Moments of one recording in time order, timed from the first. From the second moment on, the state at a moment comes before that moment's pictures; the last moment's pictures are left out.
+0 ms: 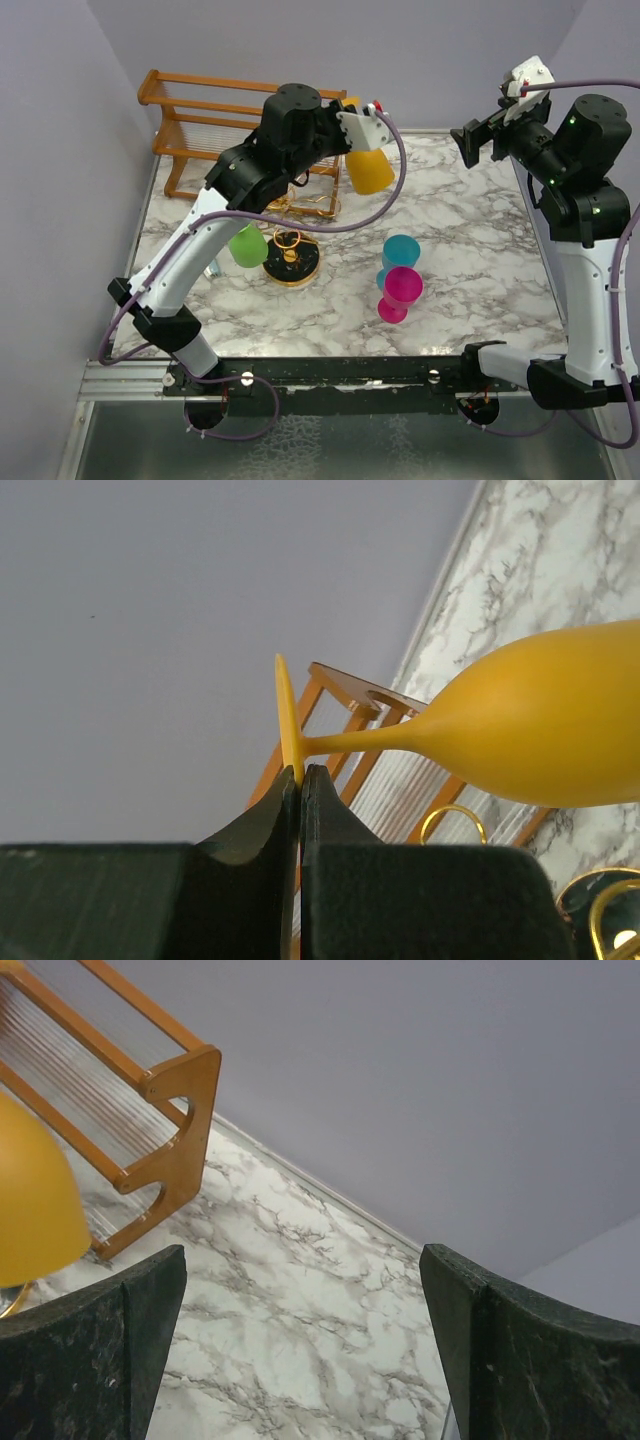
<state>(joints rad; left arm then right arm) -0.79 1.62 2.12 -0.70 -0.15 0.82 0.12 1.20 1.77 -0.64 -0.32 -0.38</state>
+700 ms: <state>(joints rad) -0.89 1.64 1.93 -0.83 -0.20 0.97 0.11 1.20 1.72 -0.63 -0.33 -0.38</state>
